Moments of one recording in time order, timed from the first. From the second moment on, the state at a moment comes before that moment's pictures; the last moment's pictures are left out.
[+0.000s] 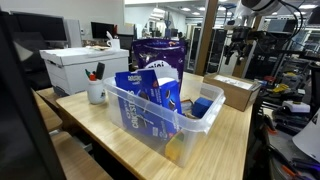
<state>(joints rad) -0.24 -0.27 -0.36 -2.47 0.14 2.04 -1.58</state>
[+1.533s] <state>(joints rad) -0.31 -0.02 -0.39 -2.50 0.04 2.49 -0.29</state>
